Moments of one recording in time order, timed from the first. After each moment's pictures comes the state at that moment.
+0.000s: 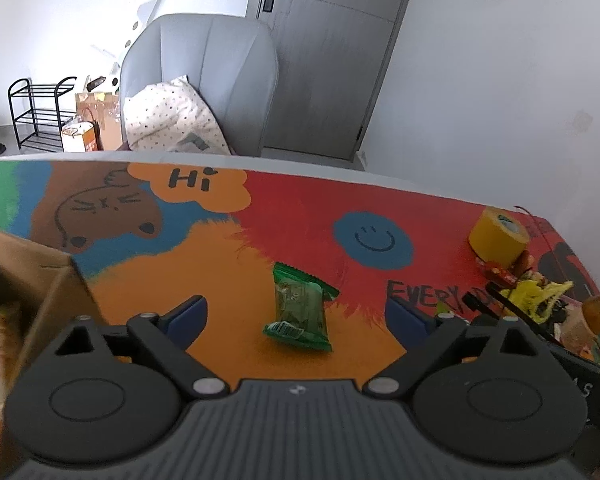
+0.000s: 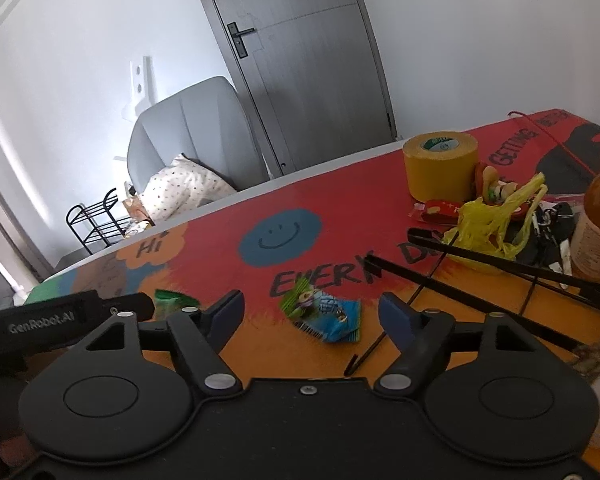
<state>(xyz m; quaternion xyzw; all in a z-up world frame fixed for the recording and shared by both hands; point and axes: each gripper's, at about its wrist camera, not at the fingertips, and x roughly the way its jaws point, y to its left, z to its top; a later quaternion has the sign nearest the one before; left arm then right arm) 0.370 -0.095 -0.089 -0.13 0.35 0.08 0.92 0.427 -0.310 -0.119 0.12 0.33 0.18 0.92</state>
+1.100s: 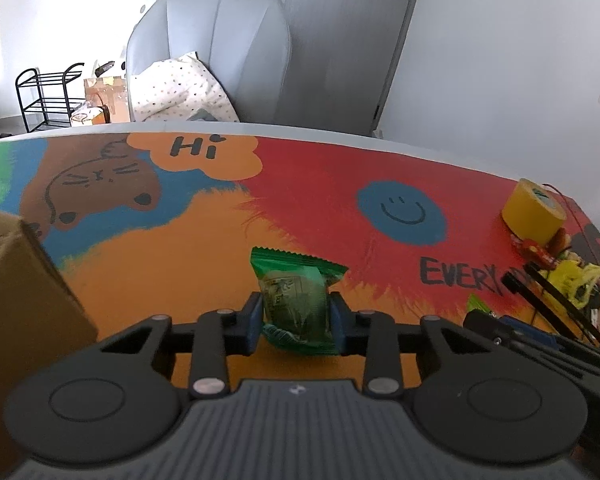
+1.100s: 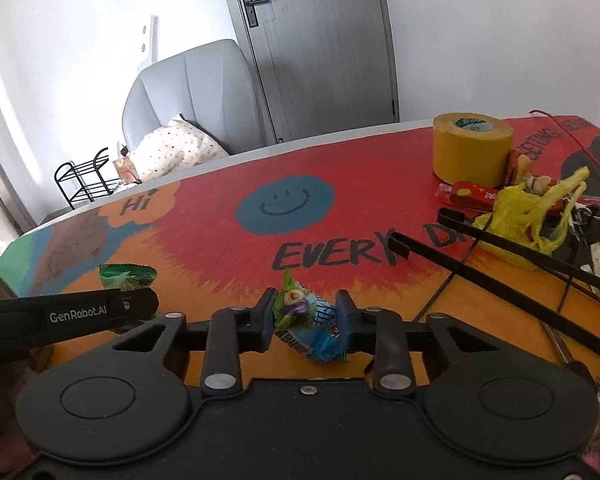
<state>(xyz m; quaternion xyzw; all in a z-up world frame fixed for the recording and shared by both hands) 0.383 -0.098 -0.118 -0.12 0.38 0.10 0.91 0.432 -0.281 -0.135 0.06 0.35 0.18 0.92</state>
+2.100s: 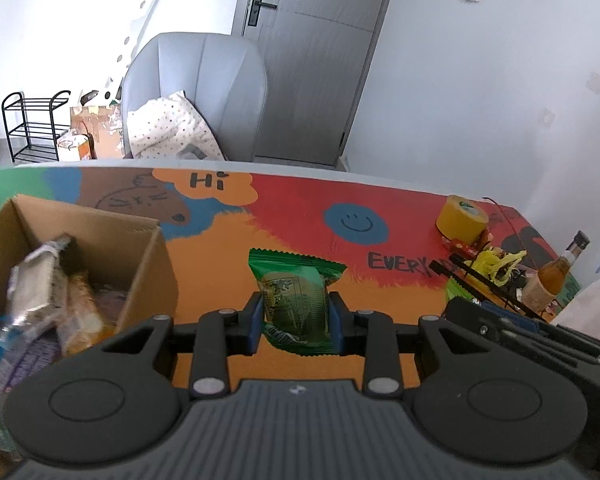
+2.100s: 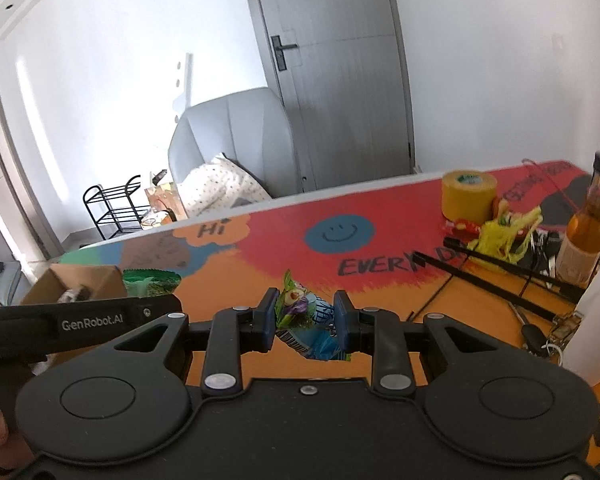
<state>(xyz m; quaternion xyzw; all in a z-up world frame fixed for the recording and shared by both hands) 0.283 -0.086 -0.049 -0.12 0.34 0.05 0.93 0.335 -0.278 -0.064 0.06 0.29 0.20 0.94</state>
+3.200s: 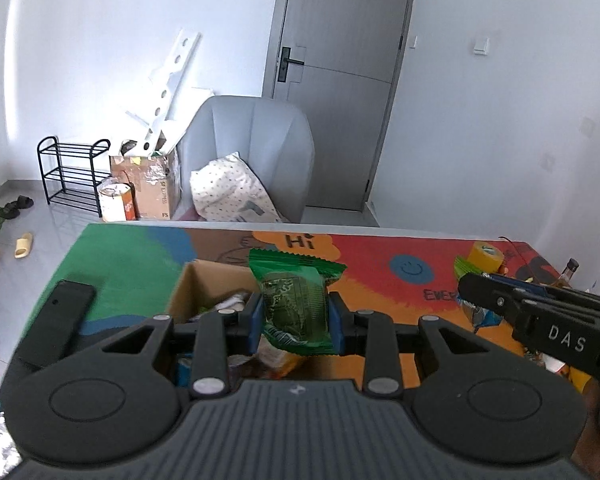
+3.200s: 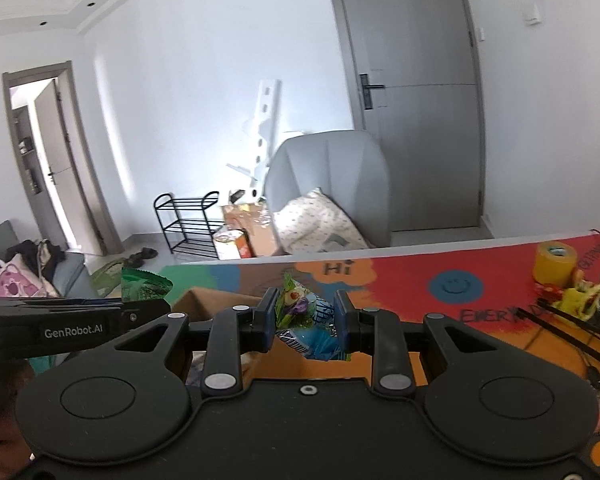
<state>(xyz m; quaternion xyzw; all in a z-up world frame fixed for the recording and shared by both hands) 0.171 0.015 0.028 -0.09 0.28 0.08 0.95 0.262 -0.194 0.010 0.03 0.23 0.29 0.93</state>
